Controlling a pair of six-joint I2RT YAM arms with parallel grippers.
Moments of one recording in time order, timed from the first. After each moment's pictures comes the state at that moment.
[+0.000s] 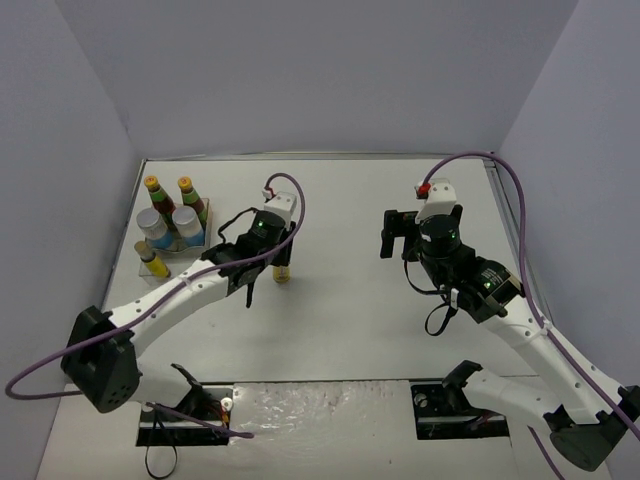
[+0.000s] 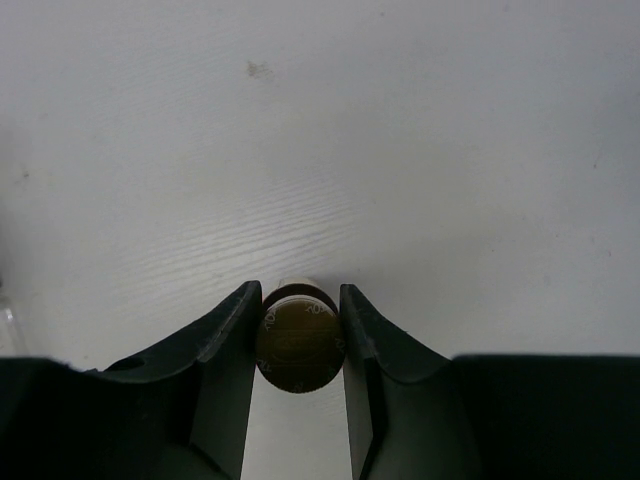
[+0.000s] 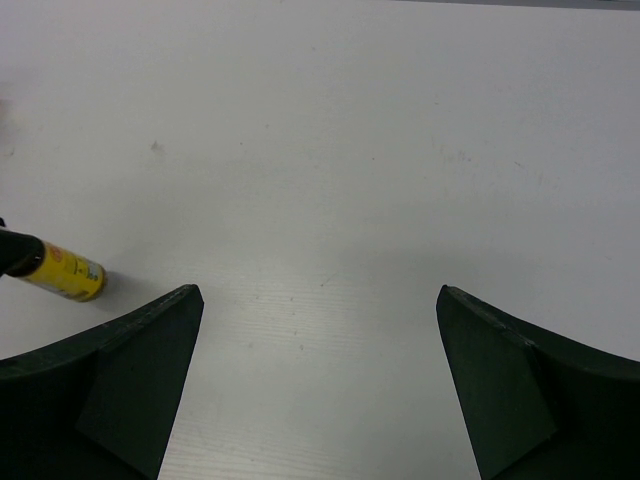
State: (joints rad) left arm -0.69 1.38 1.02 -0.30 -0.25 -0.26; right arm 0.65 0.95 1.04 -0.54 0.45 0.28
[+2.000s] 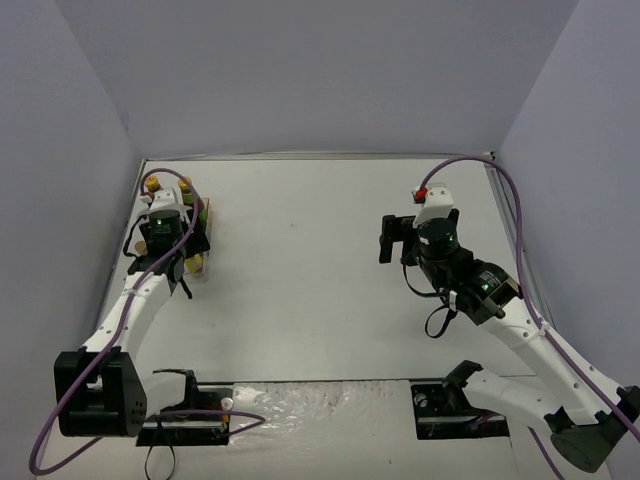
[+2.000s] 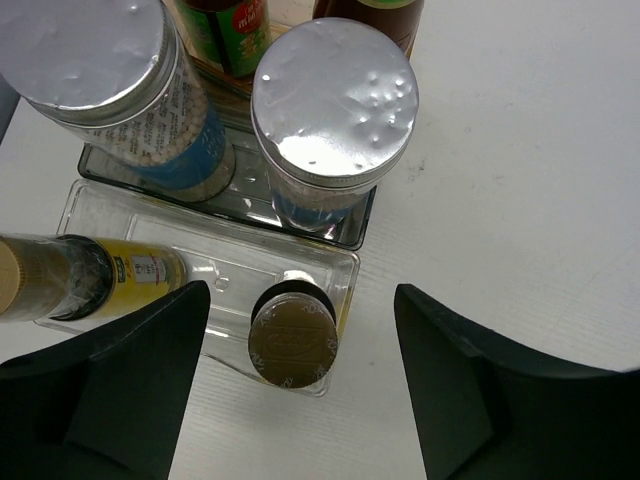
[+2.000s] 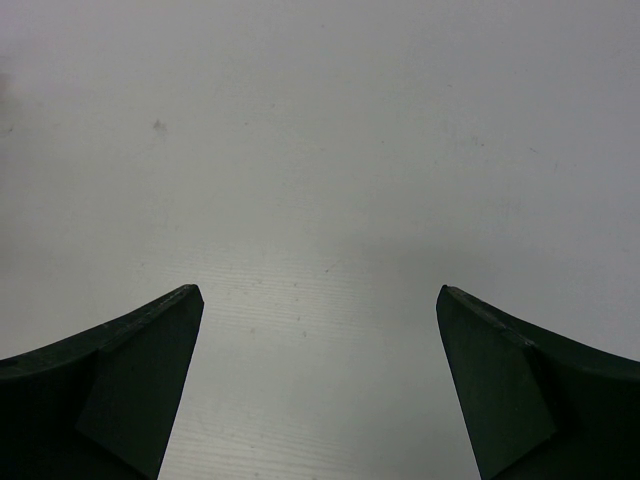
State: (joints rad) left arm -0.01 1.18 0.79 -0.20 -0.21 -0.26; right arm 0.65 0.94 1.01 -0.53 0.42 0.29
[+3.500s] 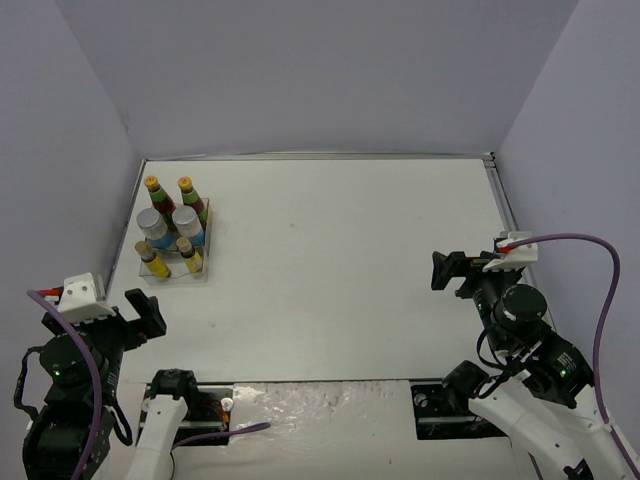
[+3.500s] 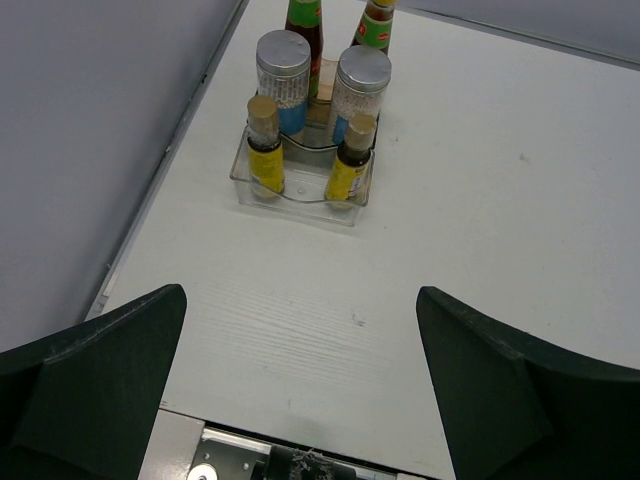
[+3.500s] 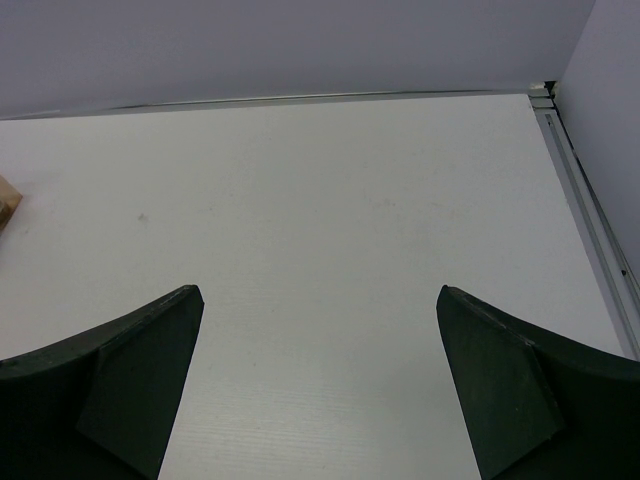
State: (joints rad) left arm -0.01 0.34 1.18 -1.16 -0.20 -0.17; right arm 0.65 0.43 0.86 -0.57 0.55 0.19
